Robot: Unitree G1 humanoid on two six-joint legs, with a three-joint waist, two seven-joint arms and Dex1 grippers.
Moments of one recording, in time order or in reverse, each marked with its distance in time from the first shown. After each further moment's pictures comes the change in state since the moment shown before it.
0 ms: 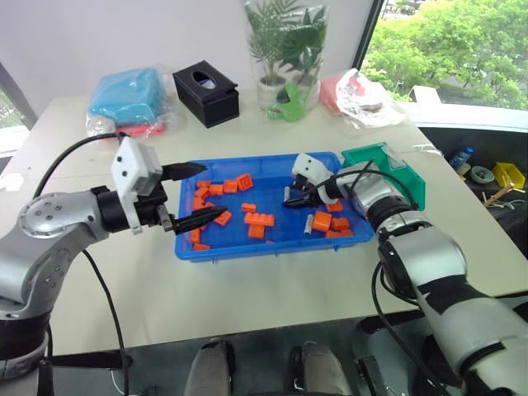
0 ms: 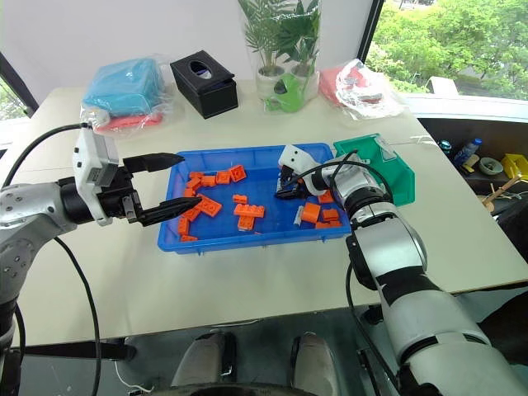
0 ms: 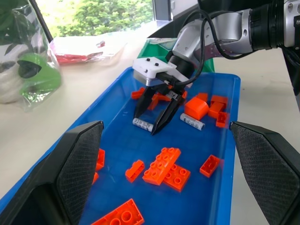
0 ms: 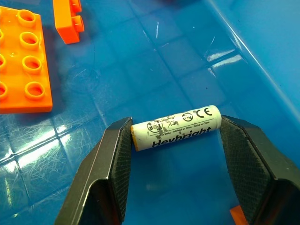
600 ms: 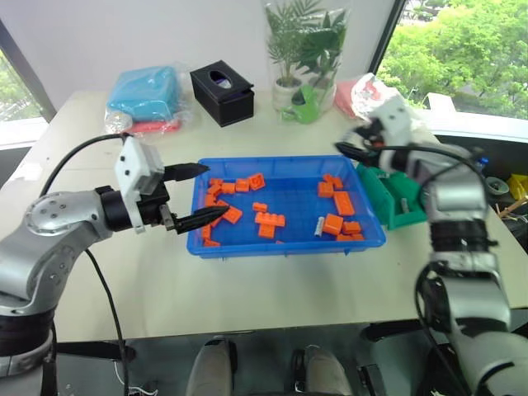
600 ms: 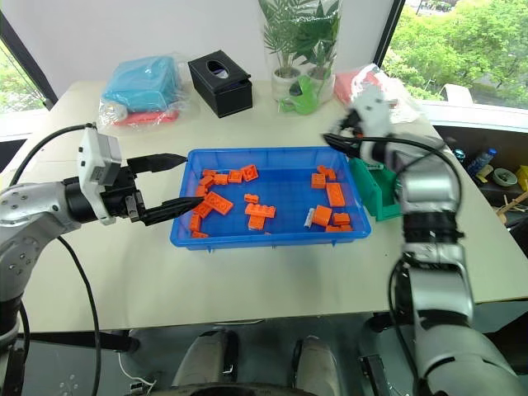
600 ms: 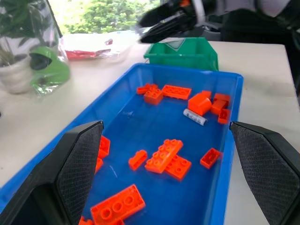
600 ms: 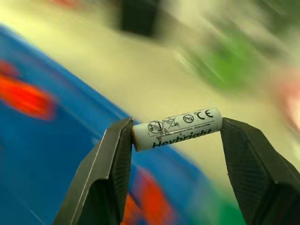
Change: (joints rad) left arm -0.023 -0.028 -0.040 0.040 0.003 -0.008 -0.026; right arm 0.429 -0.259 -0.374 -1.085 0.186 0.674 -0.305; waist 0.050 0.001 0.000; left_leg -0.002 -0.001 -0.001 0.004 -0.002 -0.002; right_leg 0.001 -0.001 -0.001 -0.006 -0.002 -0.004
